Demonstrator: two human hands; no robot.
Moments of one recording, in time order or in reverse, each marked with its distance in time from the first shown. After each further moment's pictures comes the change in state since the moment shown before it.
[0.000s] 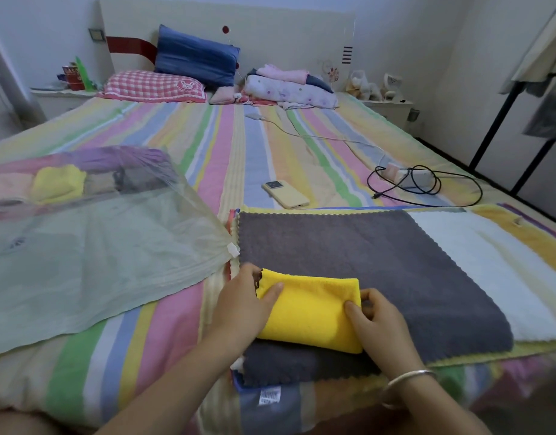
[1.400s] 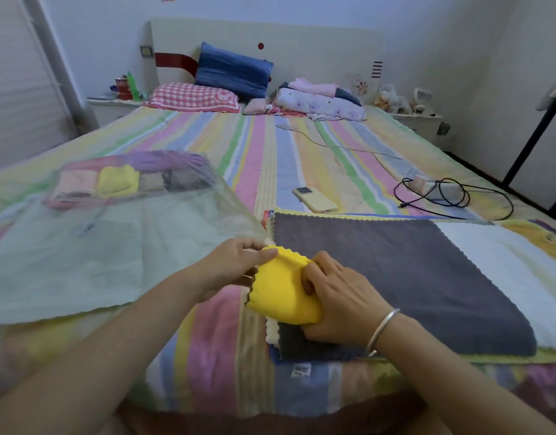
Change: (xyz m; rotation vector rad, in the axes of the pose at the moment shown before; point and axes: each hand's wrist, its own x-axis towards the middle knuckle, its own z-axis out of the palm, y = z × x) left_hand 0.019 -0.028 -0.096 -0.566 -0.396 -0.121; right_hand -0.014 -0.089 0.025 -0.815 -0.262 -0.897
